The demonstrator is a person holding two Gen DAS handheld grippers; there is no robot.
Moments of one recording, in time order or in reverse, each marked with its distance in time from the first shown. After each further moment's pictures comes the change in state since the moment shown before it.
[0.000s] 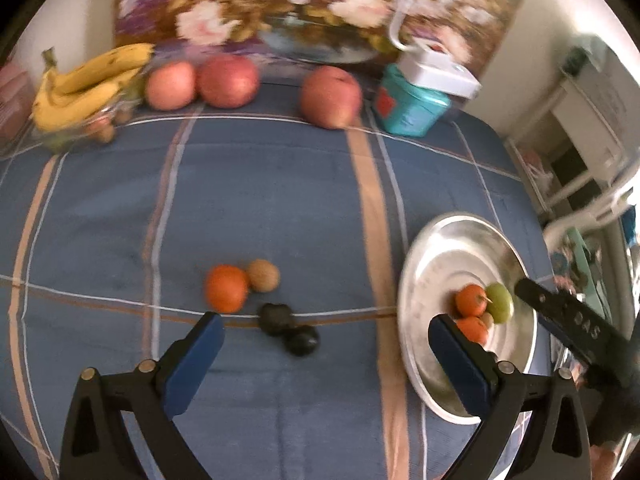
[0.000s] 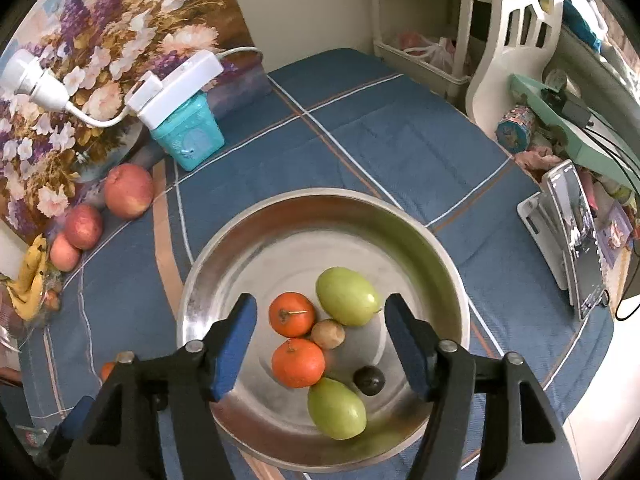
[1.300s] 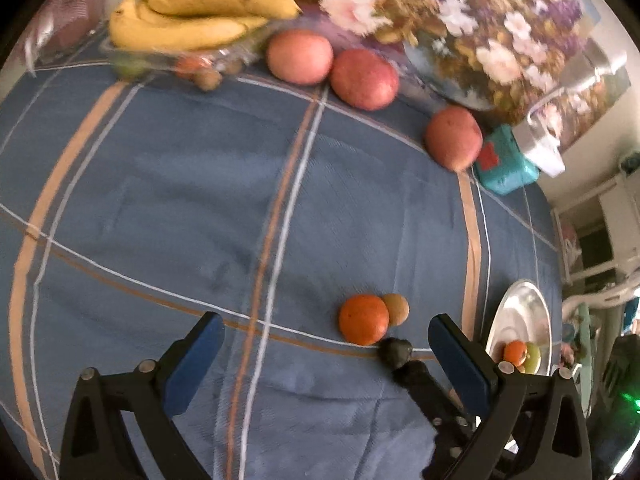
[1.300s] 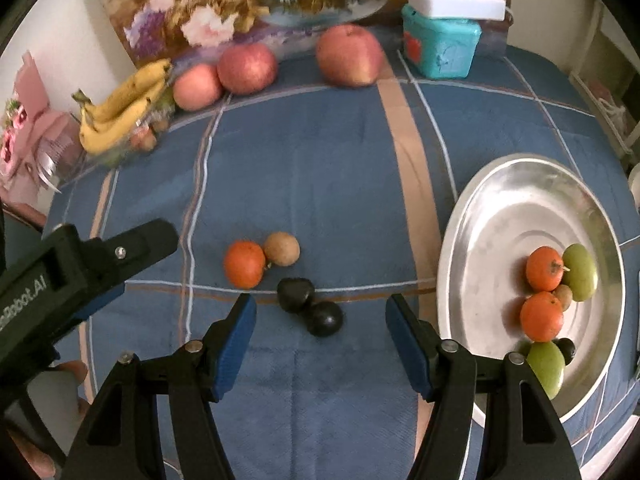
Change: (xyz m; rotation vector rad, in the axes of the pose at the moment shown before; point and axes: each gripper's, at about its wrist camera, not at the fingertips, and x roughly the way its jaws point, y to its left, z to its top) left arm 0.014 0.105 0.014 -0.242 0.027 -0.007; right arm 0.027 0.171 -0.083 -0.452 0.183 0.208
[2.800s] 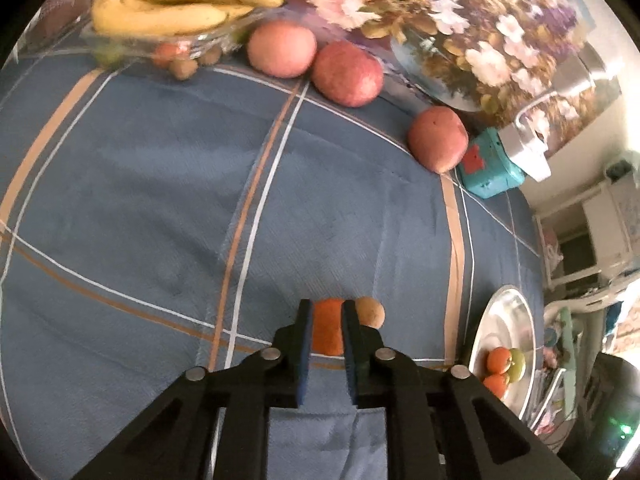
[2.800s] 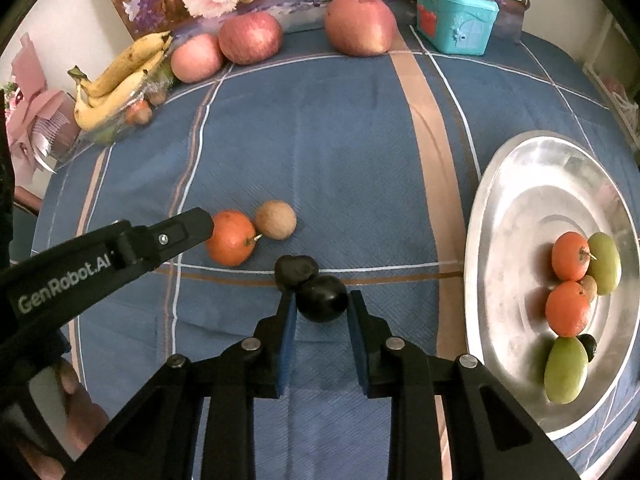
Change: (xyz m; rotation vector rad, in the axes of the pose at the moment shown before) left arm 0.011 -0.002 0.003 -0.039 -0.009 -0.096; right arm 0.020 0.000 -0.009 -0.022 0.035 0.015
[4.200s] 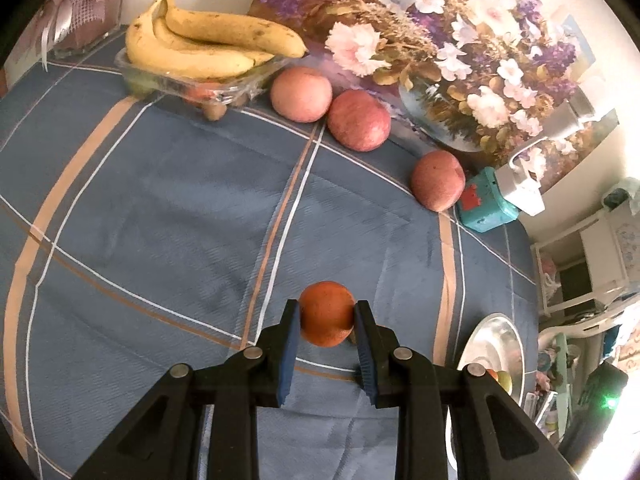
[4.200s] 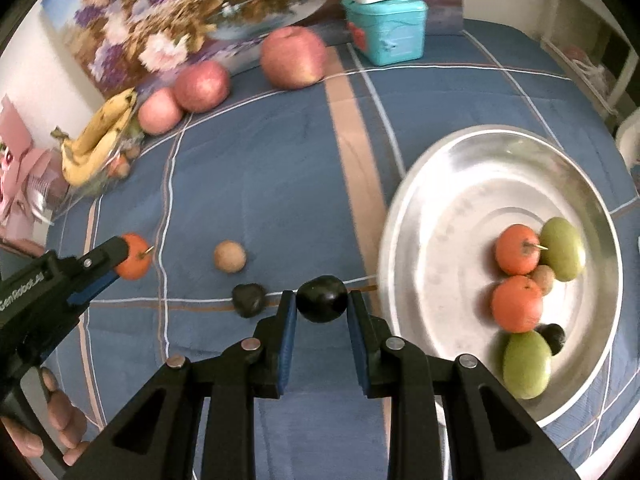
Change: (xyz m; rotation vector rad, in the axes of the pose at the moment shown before) left arm -0.044 0.002 0.008 -0.025 -0.097 0.029; right arm -0.030 -0.047 0.010 0.144 -0.051 0.006
